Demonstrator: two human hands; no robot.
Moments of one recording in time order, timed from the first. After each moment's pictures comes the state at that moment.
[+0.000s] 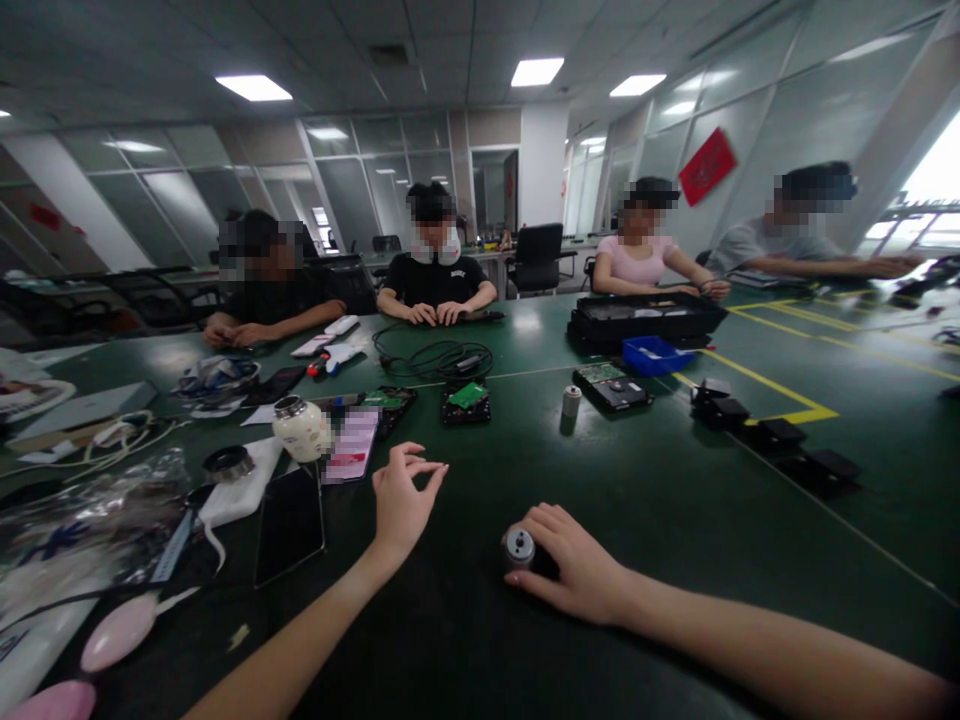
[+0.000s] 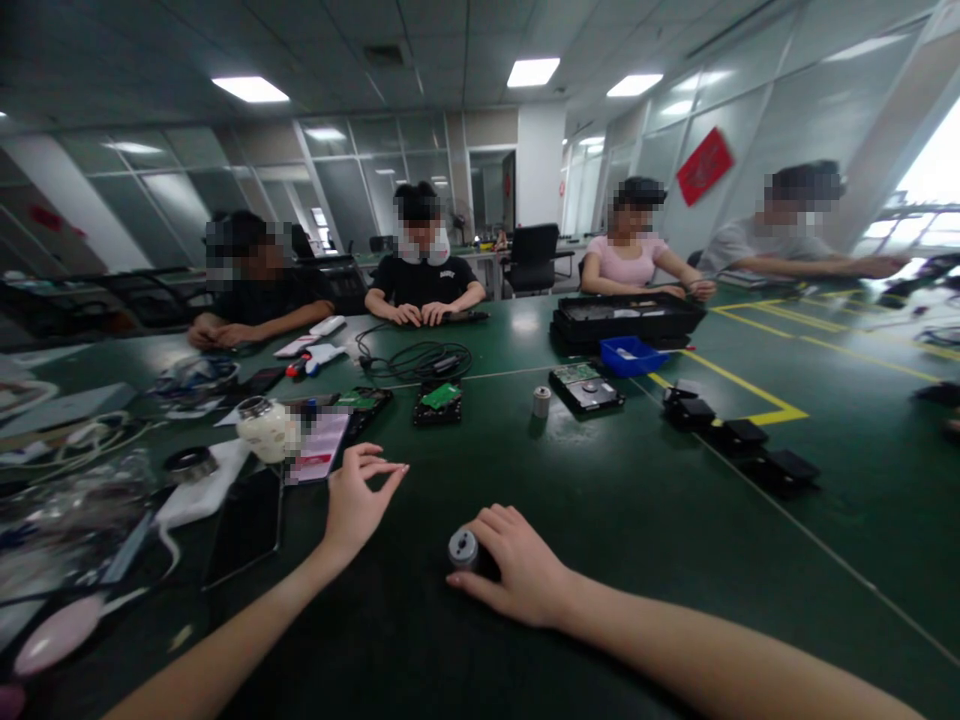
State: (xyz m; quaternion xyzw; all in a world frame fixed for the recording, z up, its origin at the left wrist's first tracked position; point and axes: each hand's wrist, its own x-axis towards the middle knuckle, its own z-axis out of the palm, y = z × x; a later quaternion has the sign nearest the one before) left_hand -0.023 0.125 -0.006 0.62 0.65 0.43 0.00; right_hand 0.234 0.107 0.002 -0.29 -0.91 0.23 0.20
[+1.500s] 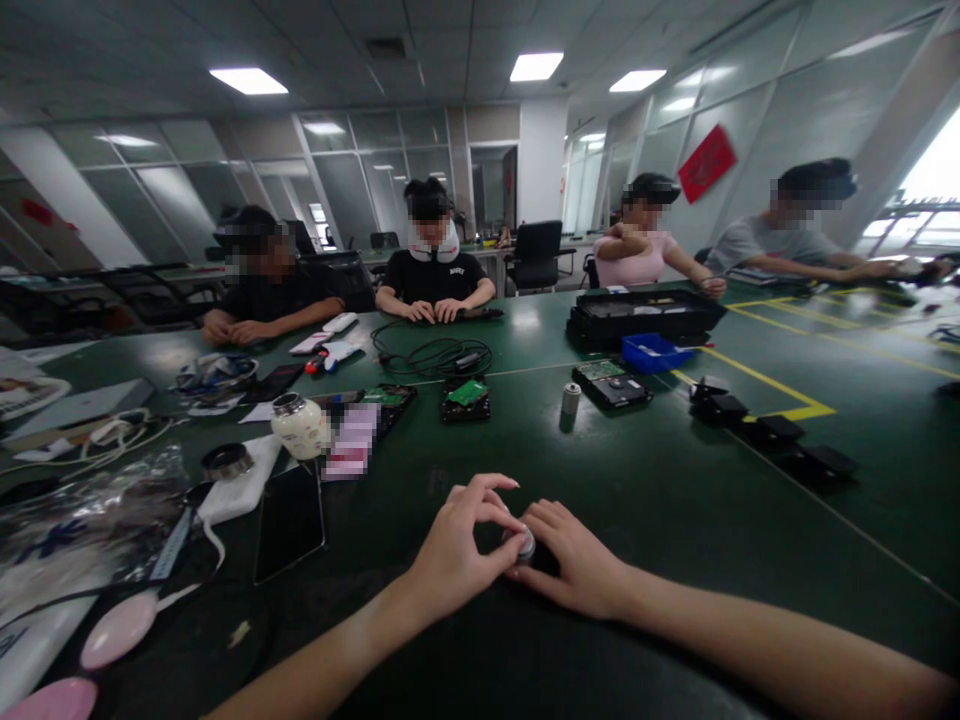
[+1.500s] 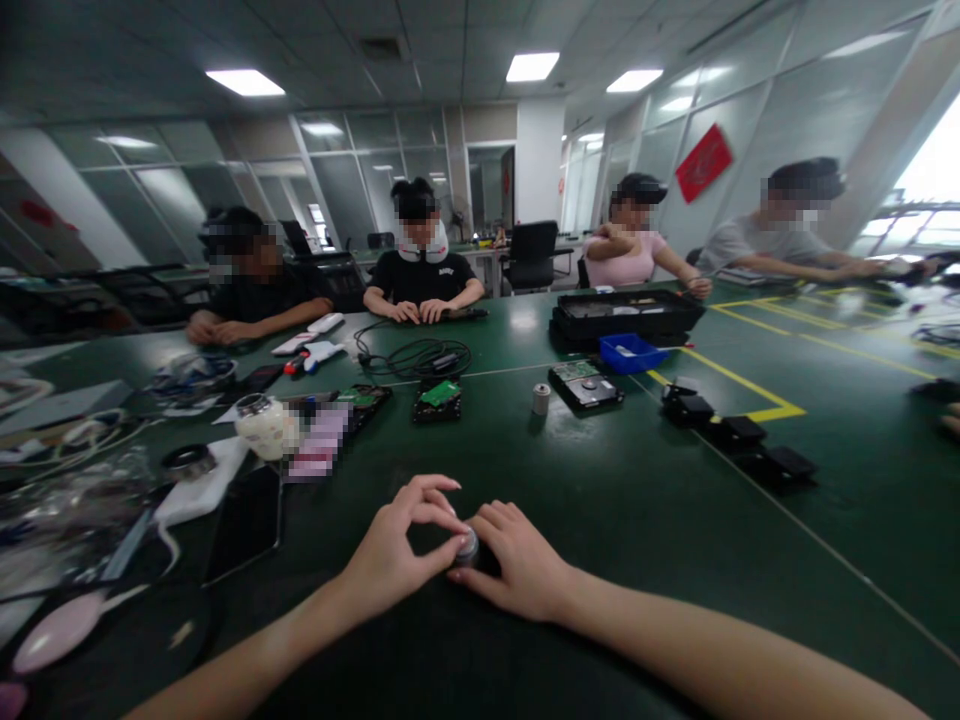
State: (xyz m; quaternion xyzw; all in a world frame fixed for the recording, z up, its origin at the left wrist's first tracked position) left_hand 0.039 0.074 0.032 0.76 0.48 0.38 0.21; right_hand 0.232 0.109 -0.010 -0.28 -0.92 0.19 0.21
